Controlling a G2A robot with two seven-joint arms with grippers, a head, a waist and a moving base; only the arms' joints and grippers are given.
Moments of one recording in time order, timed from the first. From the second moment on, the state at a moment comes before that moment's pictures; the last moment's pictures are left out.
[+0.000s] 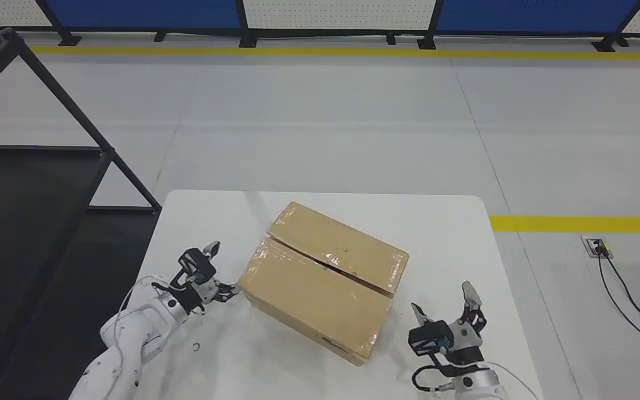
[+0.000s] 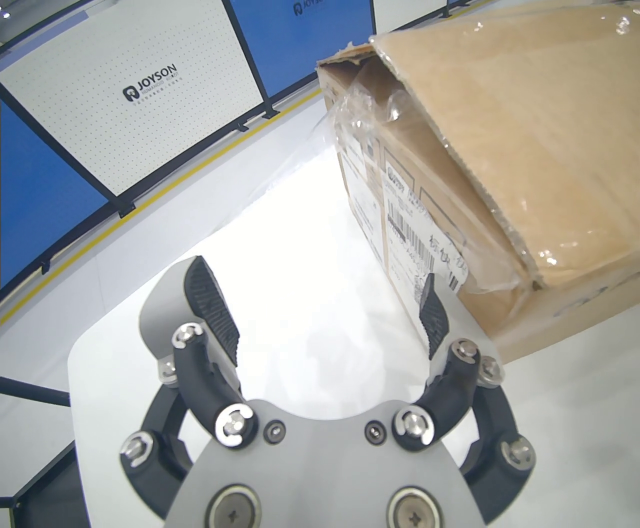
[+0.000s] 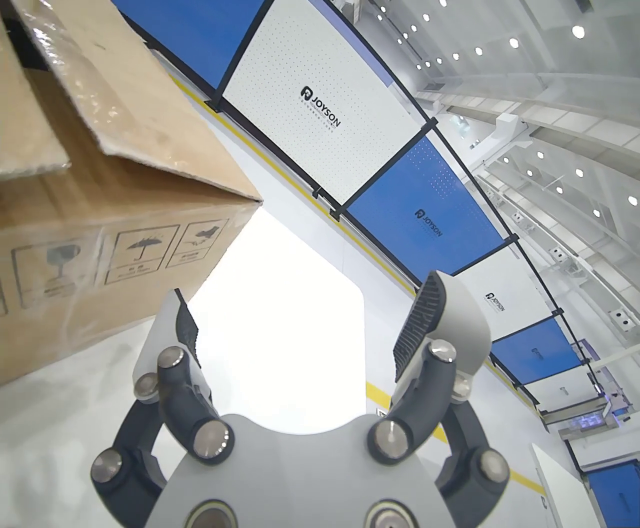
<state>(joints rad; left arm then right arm) 1.02 -1.03 -1.33 -1.24 1.56 -0.60 0.36 -1.63 -1.33 1.47 -1.89 -2.11 0.09 -0.14</state>
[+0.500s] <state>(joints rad) 1.02 -1.02 -1.30 -1.29 1.63 -0.63 0.35 -1.78 -1.27 1.67 -1.88 -2.10 -0.29 -0.51</state>
